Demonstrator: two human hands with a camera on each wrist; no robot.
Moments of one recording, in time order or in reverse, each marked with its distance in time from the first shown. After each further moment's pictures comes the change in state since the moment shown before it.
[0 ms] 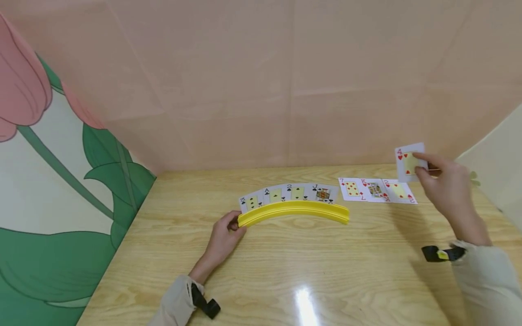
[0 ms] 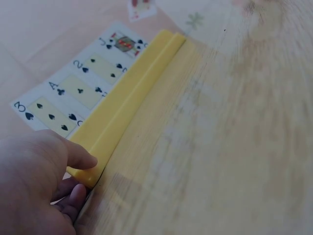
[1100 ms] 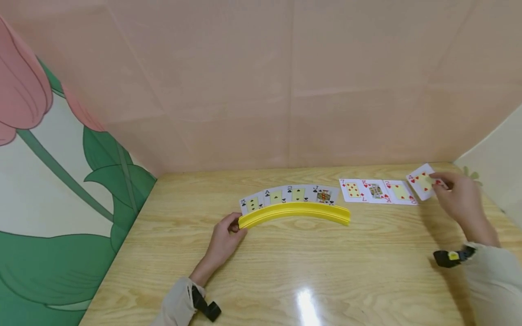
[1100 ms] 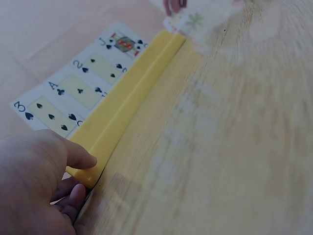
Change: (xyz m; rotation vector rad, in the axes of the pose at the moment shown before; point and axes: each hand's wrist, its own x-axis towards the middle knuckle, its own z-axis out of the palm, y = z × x) left_hand -0.001 0.000 0.000 -0.025 -0.006 0.004; right_hand -0.019 0.085 -0.007 -0.138 -0.190 0.160
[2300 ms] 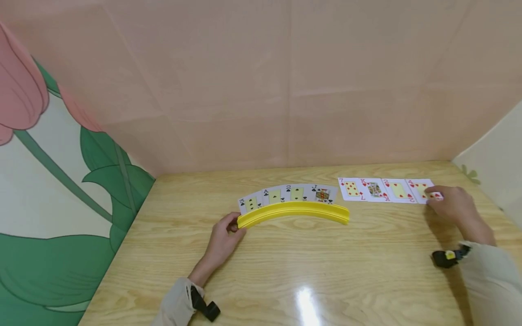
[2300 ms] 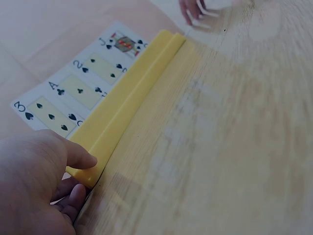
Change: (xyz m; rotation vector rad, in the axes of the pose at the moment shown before) left_hand 0.000 0.000 0.000 -0.006 0.001 0.011; right_hand -0.006 0.031 0.007 -0.223 -0.303 -0.036
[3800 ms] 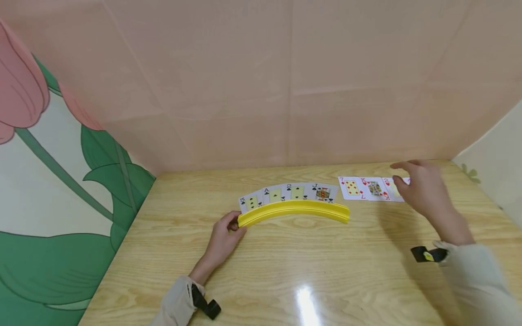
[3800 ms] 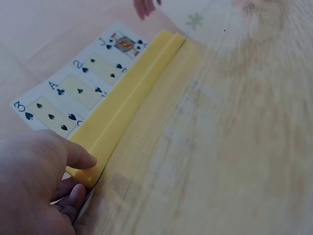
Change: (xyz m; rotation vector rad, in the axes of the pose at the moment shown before) left_hand 0.001 -0.001 0.000 0.009 0.003 0.009; right_hand 0.009 -0.138 -0.029 0.058 0.320 -0.220
